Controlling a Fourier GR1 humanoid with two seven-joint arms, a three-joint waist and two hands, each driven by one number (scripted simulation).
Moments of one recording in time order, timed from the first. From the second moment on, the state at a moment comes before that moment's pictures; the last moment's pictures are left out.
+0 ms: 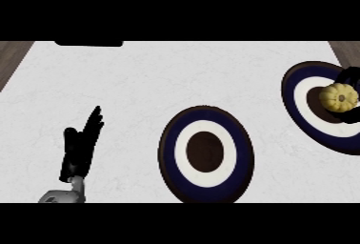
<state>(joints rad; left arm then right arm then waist) -0.04 0.13 -0.07 -1.45 -0.05 0.17 0.20 -0.58 -0.66 -0.17 -0.70 0.71 -0.06 -0.60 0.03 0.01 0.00</state>
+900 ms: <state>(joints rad) -0.05 0.14 -0.05 -1.46 -0.05 0.17 0.22 -0.76 -0.73 -0.30 -0.32 0.57 0.25 -0.97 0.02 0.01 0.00</state>
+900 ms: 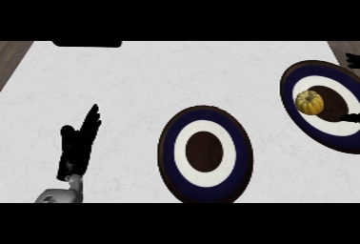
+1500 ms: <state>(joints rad) -0.05 0.13 -0.05 -1.46 -0.06 0.17 0.21 -0.74 -0.79 -0.35 -0.25 0.44 0.40 -0.94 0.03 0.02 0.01</state>
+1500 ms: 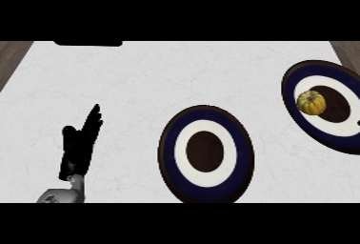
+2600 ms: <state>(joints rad) -0.05 0.12 -0.07 -1.47 -0.07 0.16 0.22 -0.67 -0.78 -0.31 -0.26 0.39 0.33 -0.98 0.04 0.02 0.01</state>
